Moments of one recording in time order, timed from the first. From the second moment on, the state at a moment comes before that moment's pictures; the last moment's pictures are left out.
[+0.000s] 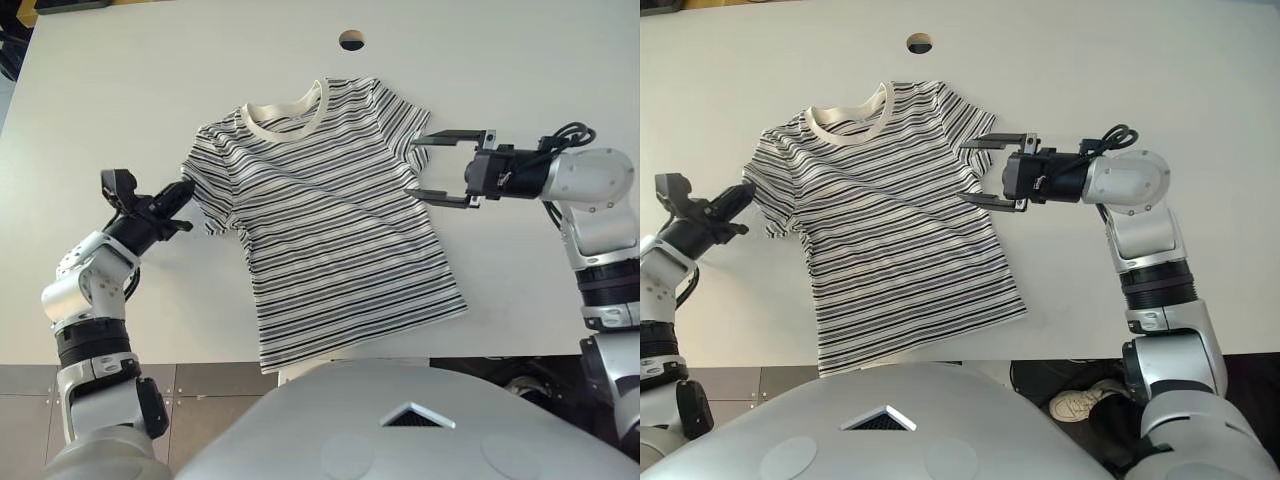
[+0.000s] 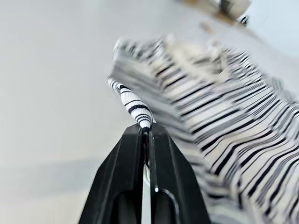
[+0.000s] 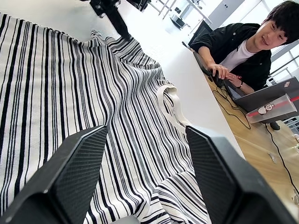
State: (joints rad) left arm 0.02 0.59 0.36 0.28 -0.59 0.47 -0.77; right arm -0.31 -0.60 0.24 0.14 0.12 -0.39 1.11
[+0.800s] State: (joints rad) left arm -0.13 0.40 0.26 0.11 -0.67 0.58 -0.69; right arm -0.33 -0.55 0.25 0.23 0.08 -0.43 1.04
